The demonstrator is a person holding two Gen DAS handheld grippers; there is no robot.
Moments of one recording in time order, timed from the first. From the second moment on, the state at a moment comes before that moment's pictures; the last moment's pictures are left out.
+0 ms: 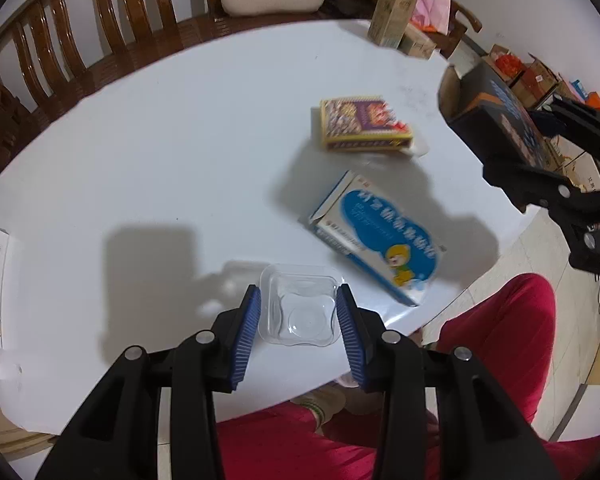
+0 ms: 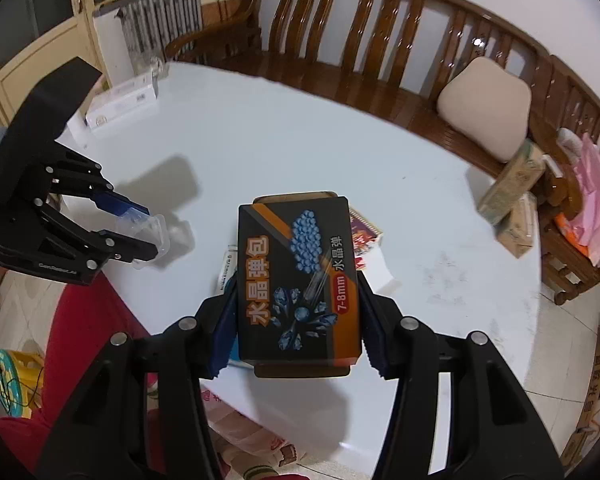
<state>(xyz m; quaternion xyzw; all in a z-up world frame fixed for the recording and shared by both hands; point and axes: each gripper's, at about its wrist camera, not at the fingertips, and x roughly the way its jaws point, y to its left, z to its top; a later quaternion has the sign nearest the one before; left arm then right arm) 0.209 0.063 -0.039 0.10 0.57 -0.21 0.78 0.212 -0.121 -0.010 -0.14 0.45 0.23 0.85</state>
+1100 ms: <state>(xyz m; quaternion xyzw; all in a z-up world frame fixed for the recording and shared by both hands) 0.076 -0.020 -0.018 0.11 0.54 -0.27 0.79 0.021 -0.163 0.049 -0.13 0.39 0.19 0.89</state>
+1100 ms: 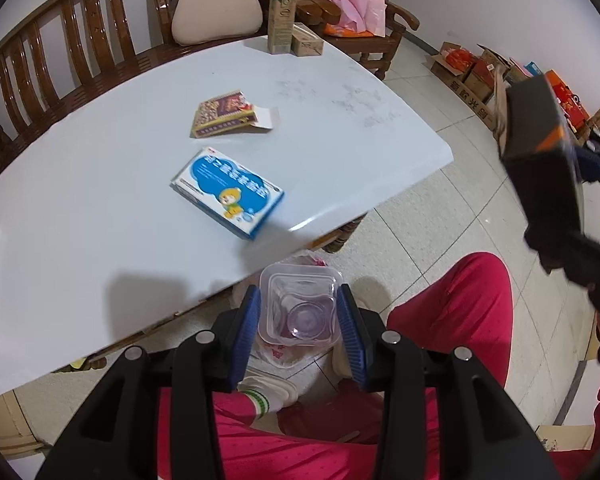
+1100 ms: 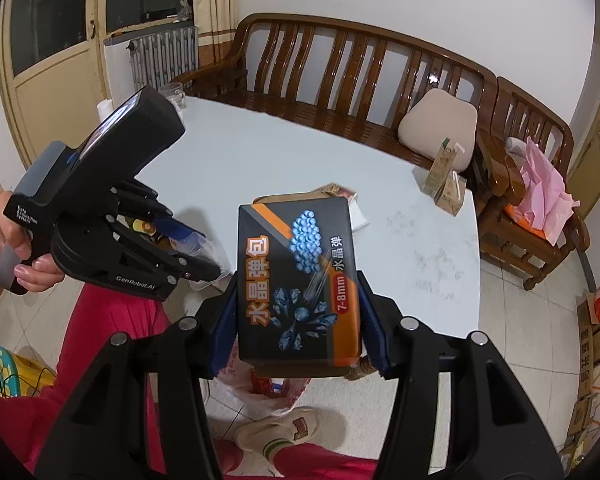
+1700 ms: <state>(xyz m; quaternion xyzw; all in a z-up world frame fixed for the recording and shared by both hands) 0.059 -0.020 -0.088 0.06 0.56 -0.25 0.79 -0.012 -0.145 -0.048 -0.11 0.45 0.20 0.86</state>
